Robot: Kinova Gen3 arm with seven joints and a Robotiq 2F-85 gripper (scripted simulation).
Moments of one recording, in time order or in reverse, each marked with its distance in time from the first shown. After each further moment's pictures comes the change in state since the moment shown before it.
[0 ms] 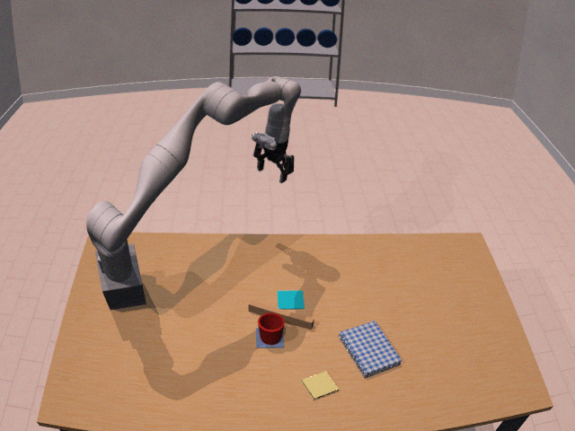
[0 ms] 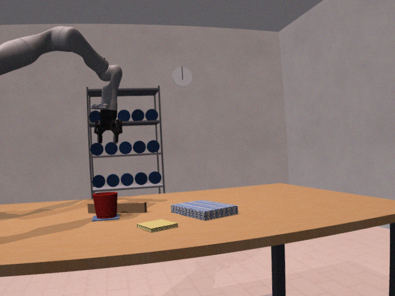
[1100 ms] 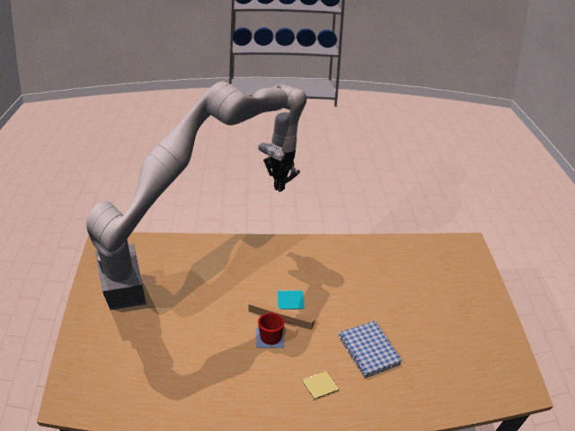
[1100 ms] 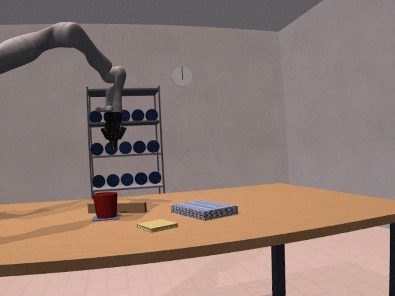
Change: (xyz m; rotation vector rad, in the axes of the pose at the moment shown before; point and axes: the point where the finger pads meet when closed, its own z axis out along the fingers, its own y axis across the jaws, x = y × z) arm 0.009 -0.043 0.014 0.035 -0.005 -0.023
